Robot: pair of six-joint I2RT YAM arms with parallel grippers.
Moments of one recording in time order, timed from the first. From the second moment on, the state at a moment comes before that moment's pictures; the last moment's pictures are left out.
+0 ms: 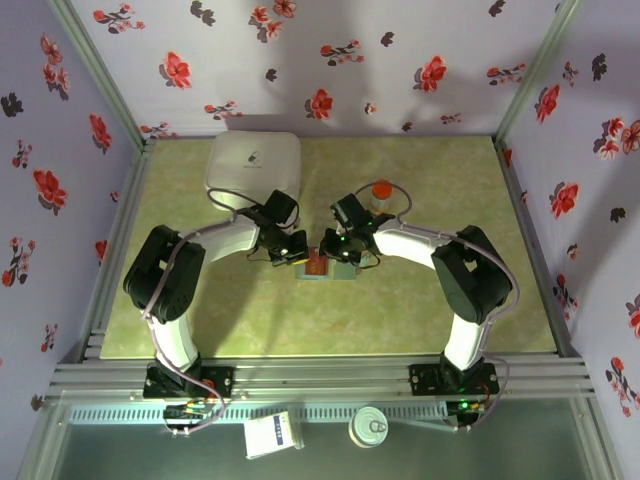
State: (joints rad) left arm -0.61 1.82 1.14 -0.48 0.35 -0.74; right arm 0.67 1.81 1.11 -0.34 -0.29 0.81
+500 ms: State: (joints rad) left arm -0.61 1.85 1.14 -0.49 0.33 -0.72; right arm 0.67 1.85 1.10 -0.30 -0.31 0.83
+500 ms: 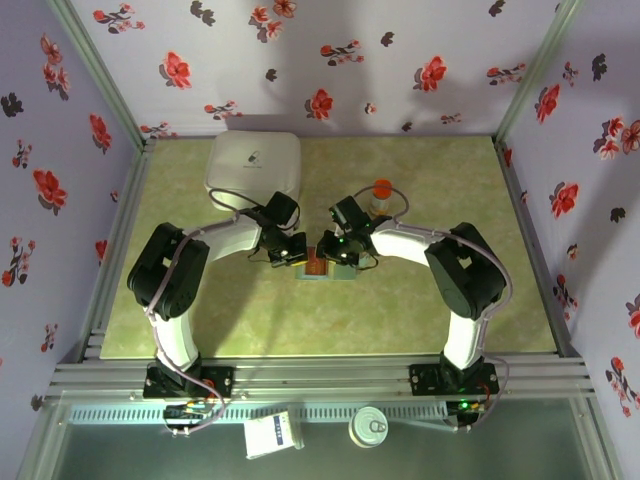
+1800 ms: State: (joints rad) left arm -0.61 1.82 1.17 -0.51 0.35 -0.72; right arm 0.66 1.79 1.03 -0.32 -0.27 0.82
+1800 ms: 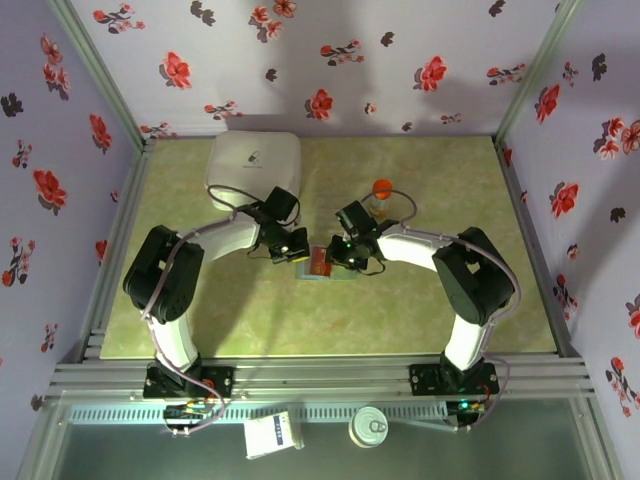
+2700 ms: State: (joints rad) left arm -0.62 1.88 1.19 -0.54 0.35 -0.69; right arm 0.65 1.81 1.03 -0.27 -0.31 0.82
